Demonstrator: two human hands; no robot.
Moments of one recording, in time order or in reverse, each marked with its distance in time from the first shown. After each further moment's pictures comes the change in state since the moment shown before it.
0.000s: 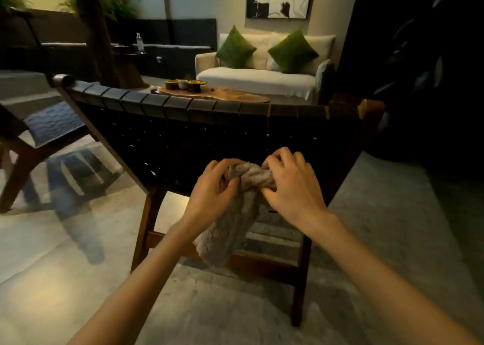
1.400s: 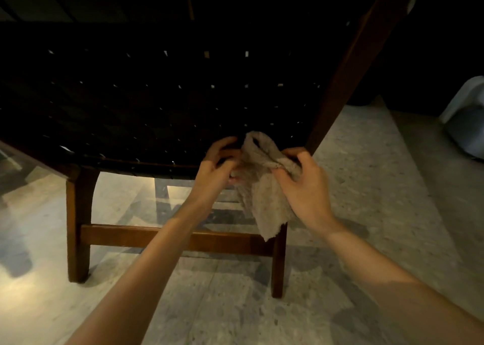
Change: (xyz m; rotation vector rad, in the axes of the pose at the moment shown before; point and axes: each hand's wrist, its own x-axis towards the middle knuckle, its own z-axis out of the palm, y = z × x) left_hand 0.020 -0.060 0.165 -0.736 -0.203 -0.446; right_hand -0.048 0.105 0.136 0.780 0.230 0.453
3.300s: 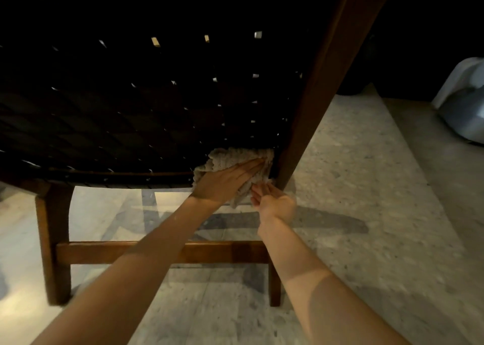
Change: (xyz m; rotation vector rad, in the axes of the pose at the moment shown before) left_hand 0.065 -0.073 0.018 1.418 -0.609 0.558; right_hand 0.011 0.069 0.081 0.769 0.462 0.968
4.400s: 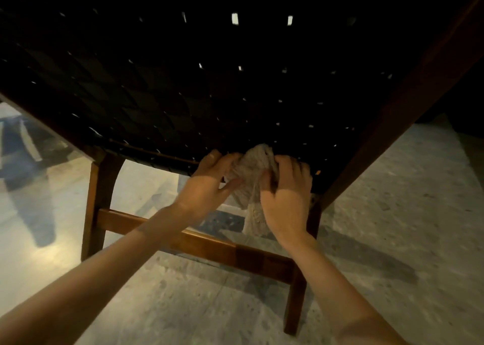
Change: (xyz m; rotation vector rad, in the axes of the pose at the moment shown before) left_hand -0.079 -0.024 -0.008 -0.298 0.494 -0.478; right_hand -0.021 -0.002 0.024 -0.934 -0.305 -1.309
